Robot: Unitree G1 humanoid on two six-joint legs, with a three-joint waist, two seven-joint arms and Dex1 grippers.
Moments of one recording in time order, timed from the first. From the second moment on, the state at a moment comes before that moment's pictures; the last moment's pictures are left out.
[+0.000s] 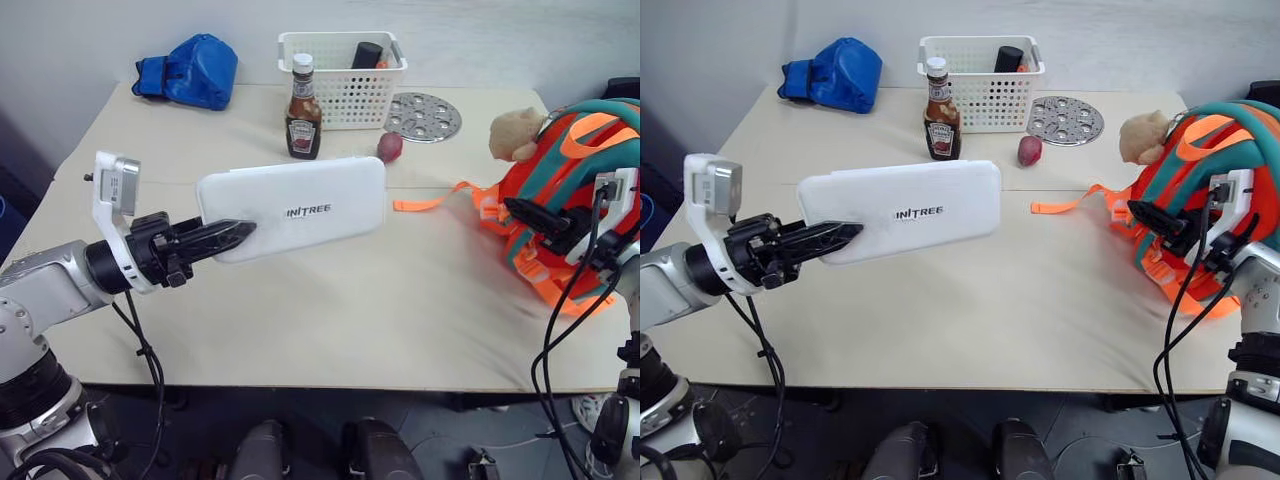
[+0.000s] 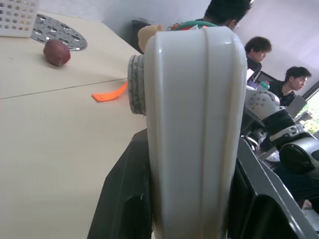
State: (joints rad) left arm -0.50 0.64 0.64 -0.40 -1.29 1.43 -0.45; right arm -0.56 -0.77 -0.42 0.38 0.61 0.63 0.92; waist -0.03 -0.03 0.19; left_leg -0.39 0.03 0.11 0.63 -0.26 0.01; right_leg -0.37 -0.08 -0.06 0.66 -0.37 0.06
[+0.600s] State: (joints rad) left arm -0.46 0.88 0.53 -0.20 -1.16 1.19 -0.58; right arm -0.37 -0.92 -0.35 -0.22 1.01 1.02 1.25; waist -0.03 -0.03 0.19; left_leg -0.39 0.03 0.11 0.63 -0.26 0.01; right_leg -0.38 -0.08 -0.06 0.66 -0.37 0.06
